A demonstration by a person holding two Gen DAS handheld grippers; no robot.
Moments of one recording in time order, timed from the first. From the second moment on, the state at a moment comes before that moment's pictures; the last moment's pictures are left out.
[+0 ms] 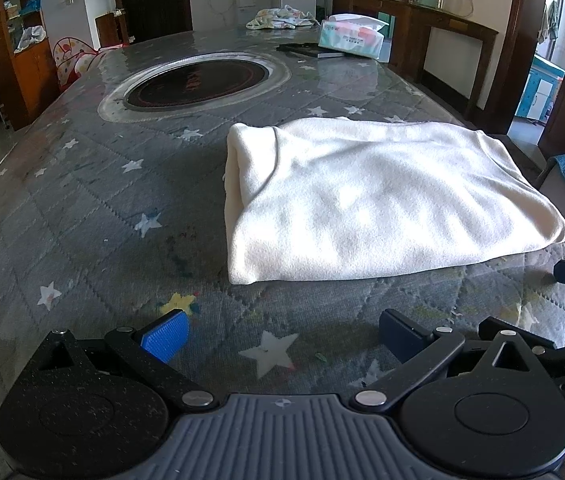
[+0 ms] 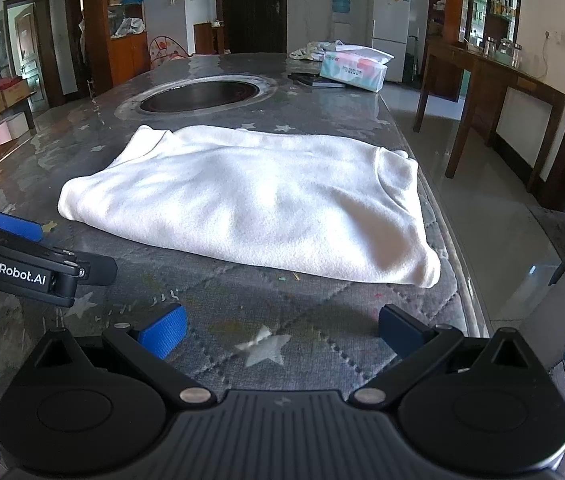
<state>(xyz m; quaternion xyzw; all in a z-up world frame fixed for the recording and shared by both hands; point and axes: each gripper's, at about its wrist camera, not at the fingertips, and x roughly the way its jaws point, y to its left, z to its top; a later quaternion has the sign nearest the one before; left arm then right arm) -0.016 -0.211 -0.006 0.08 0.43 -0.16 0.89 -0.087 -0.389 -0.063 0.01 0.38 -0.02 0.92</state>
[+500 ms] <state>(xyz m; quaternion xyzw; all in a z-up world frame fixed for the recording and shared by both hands) -0.019 -0.211 -0.006 0.08 0.43 -0.15 0.88 -0.086 -0.387 -0.062 0.02 0.39 -0.03 0.92</state>
